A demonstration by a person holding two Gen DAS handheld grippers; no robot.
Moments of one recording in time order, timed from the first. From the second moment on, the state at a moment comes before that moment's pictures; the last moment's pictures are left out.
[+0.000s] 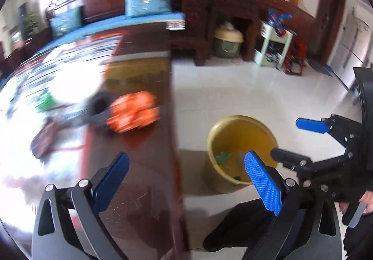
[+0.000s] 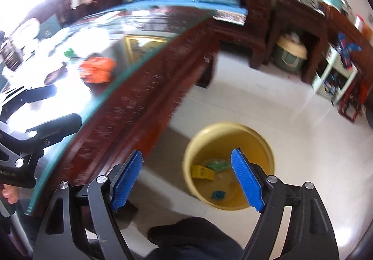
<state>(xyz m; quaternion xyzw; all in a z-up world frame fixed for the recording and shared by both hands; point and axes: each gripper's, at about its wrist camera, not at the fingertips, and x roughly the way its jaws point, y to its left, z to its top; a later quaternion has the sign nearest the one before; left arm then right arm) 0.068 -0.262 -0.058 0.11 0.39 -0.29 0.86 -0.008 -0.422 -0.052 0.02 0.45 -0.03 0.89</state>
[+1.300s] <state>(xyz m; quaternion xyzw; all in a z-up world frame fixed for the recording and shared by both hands) 0.169 -0.019 -0.071 -0.03 0.41 -0.06 0.91 0.064 -0.235 -0.047 0.01 0.44 0.09 0.89</state>
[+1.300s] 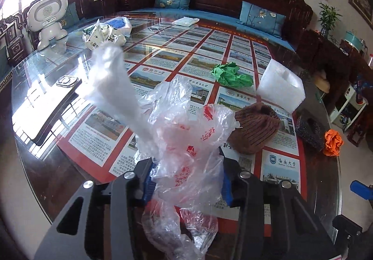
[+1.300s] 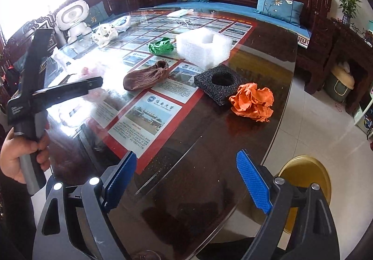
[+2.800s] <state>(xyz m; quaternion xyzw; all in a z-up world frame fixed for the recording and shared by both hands) 0.112 -0.101 -0.025 -0.01 0.37 -0.19 0.91 0.134 -0.326 -0.062 0.06 0.43 0.05 0.90</state>
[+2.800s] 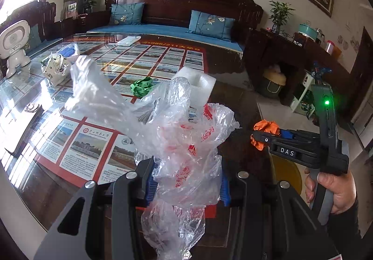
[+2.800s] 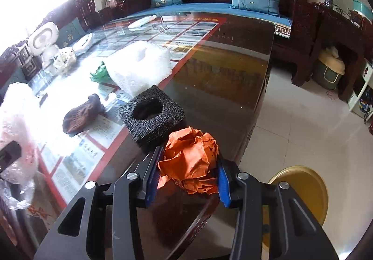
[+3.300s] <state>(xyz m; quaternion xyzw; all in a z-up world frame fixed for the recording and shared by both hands) 0.088 -0.221 -0.032 0.05 0.39 -0.29 0.87 0.031 -0.389 -0.032 0.10 0.40 0.06 0.91</state>
